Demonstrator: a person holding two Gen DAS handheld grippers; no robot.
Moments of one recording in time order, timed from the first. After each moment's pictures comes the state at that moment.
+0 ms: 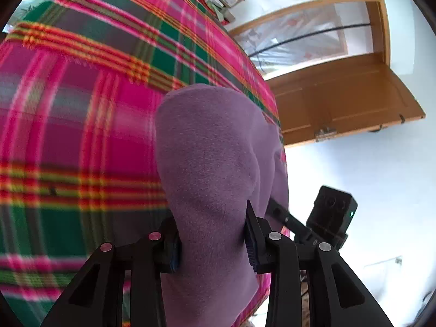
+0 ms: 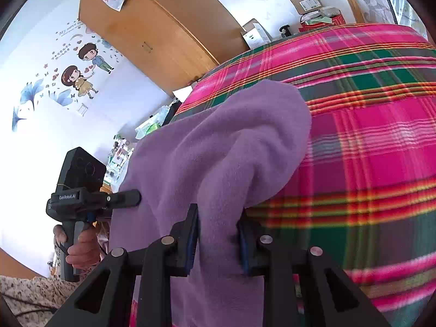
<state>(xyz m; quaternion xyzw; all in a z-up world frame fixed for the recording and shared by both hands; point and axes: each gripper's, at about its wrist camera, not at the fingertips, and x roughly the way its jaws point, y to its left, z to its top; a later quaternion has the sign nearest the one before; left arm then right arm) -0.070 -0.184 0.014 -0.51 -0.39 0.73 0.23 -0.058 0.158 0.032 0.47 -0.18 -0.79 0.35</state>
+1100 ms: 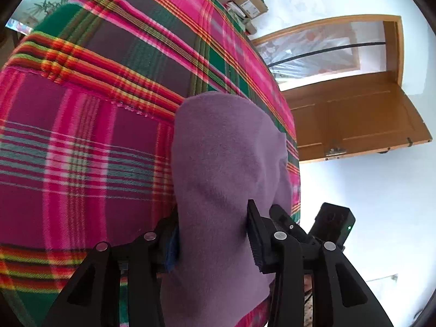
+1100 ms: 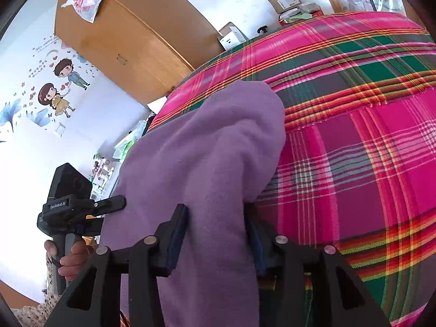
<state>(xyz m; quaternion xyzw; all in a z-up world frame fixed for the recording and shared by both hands) -0.098 -0.229 -0.010 -0.52 -0.41 0.73 0.20 -0.101 0.123 -0.003 0.47 -0.20 -0.81 0.29</state>
